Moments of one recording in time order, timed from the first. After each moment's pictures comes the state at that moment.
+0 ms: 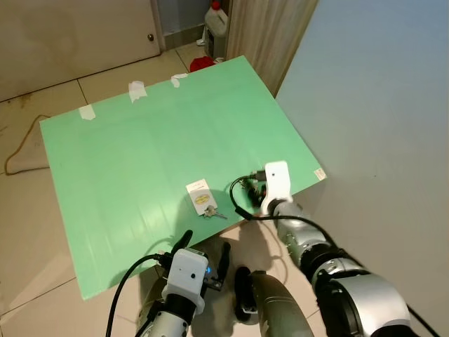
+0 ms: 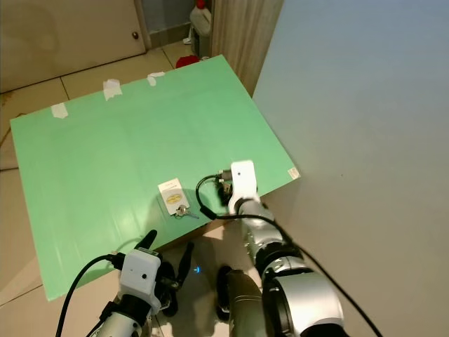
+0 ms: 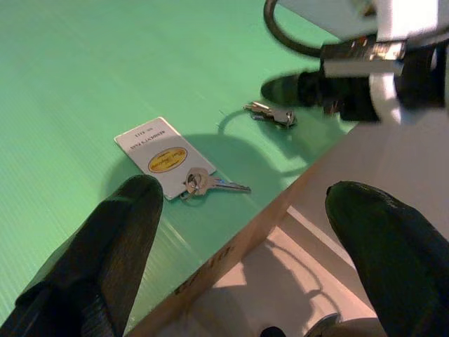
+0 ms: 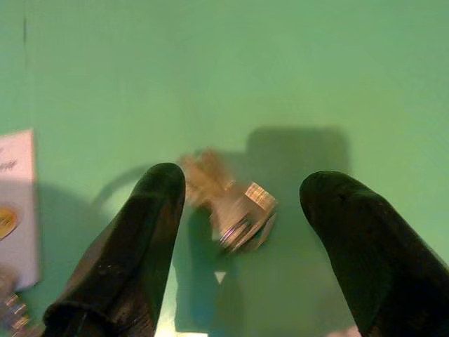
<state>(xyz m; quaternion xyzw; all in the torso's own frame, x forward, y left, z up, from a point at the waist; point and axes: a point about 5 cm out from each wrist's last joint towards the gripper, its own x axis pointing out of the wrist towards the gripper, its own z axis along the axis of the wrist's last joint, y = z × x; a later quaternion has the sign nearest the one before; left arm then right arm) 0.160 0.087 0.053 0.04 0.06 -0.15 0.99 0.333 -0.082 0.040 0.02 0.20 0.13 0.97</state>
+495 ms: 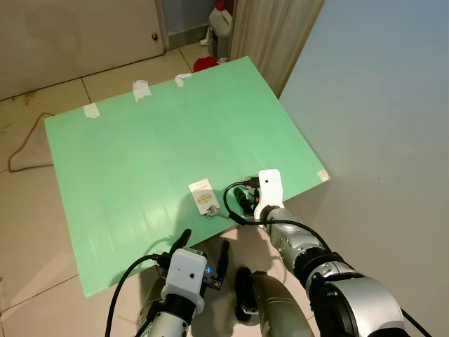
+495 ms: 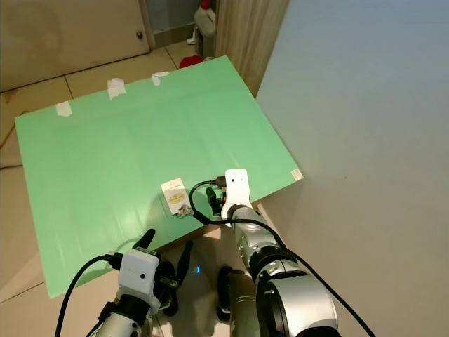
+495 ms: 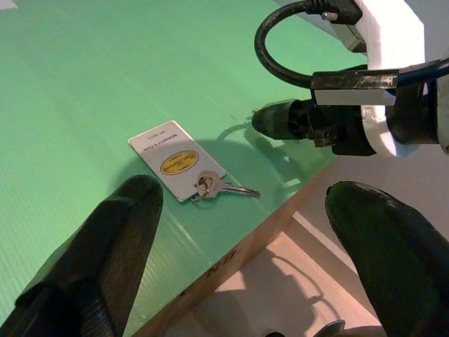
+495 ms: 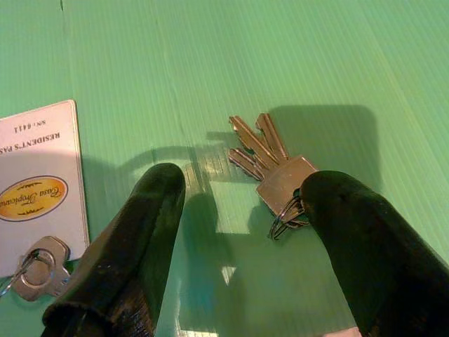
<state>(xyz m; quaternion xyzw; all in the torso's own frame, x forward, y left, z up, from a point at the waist) 0.159 0.087 0.055 0.04 0.06 -0.14 0.99 0.327 -0.073 0.034 0.04 0.22 0.15 0.96</state>
